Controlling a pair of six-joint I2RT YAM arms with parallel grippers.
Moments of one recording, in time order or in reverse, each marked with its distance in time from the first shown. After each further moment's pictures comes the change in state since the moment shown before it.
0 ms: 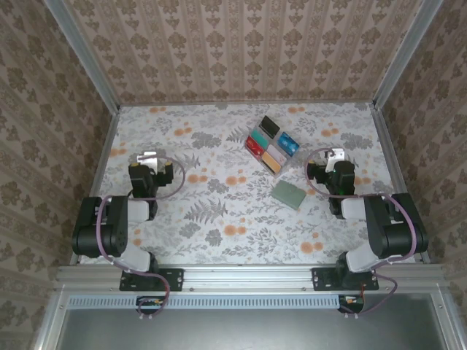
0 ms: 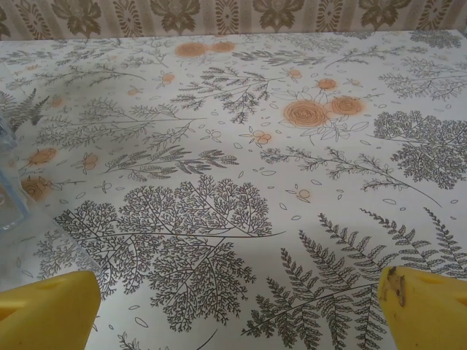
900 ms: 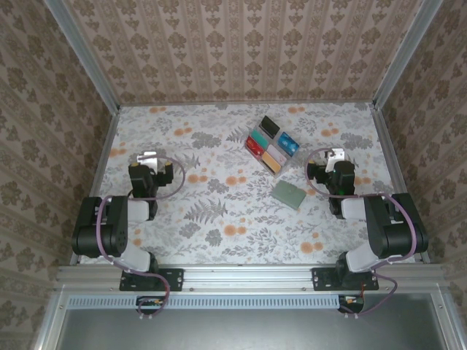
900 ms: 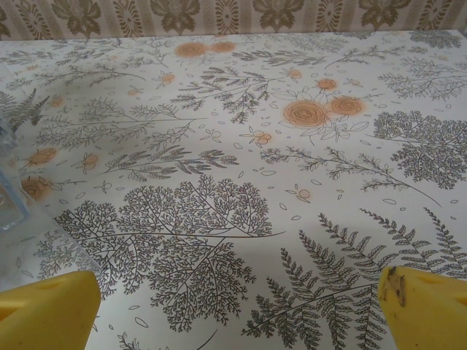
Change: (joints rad) left arm 0.000 0.000 0.000 0.000 0.000 0.000; right arm 0.000 0.000 0.000 0.000 0.000 0.000
